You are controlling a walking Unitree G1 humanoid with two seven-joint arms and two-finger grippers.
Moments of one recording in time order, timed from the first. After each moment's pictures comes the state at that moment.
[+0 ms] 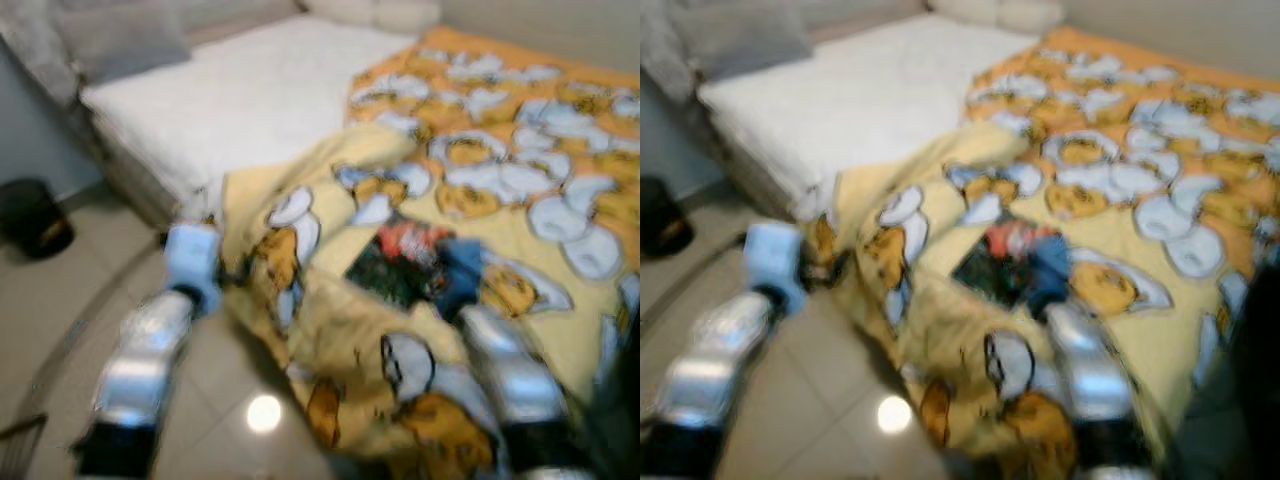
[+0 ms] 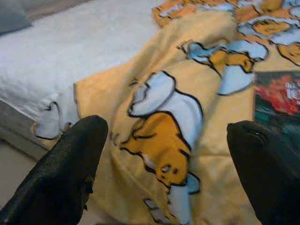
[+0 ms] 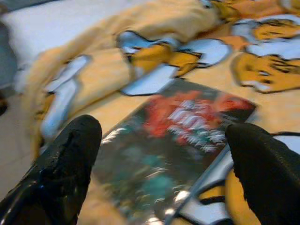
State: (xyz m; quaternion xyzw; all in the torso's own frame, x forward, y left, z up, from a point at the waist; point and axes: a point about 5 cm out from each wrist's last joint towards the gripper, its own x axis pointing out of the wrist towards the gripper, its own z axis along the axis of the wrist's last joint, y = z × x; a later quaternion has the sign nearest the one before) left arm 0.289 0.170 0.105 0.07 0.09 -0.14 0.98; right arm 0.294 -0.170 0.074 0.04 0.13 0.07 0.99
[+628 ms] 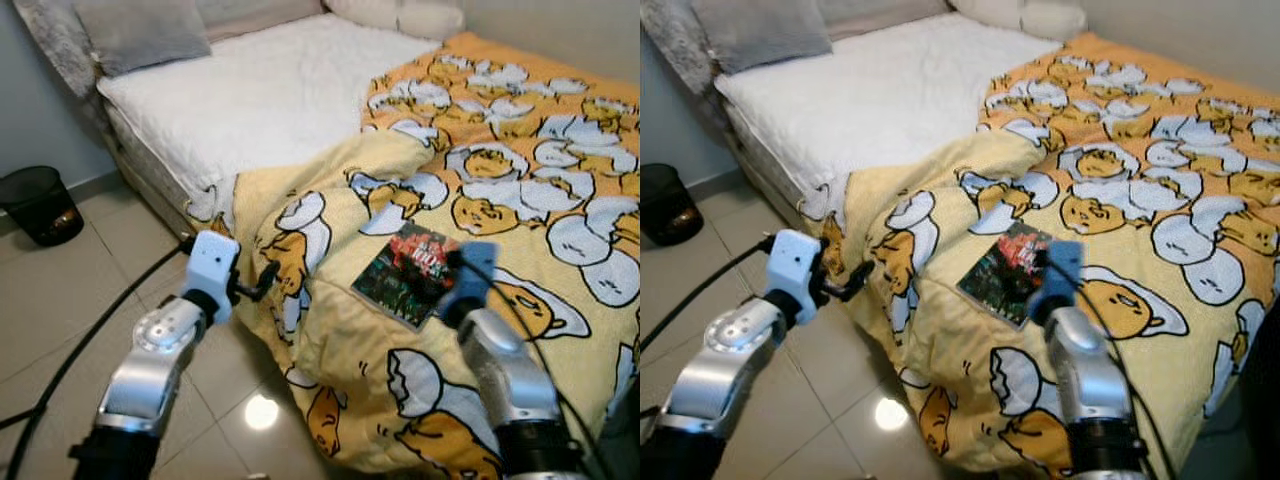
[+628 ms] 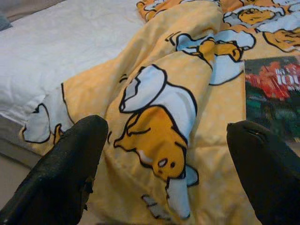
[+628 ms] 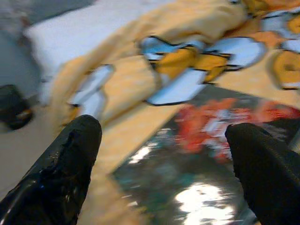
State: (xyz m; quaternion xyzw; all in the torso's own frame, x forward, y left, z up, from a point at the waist) left arm 0.285 0.166 0.103 0.09 0.10 -0.21 0.97; right arm 0.294 -0.156 0.074 0.10 0.13 0.09 0.98
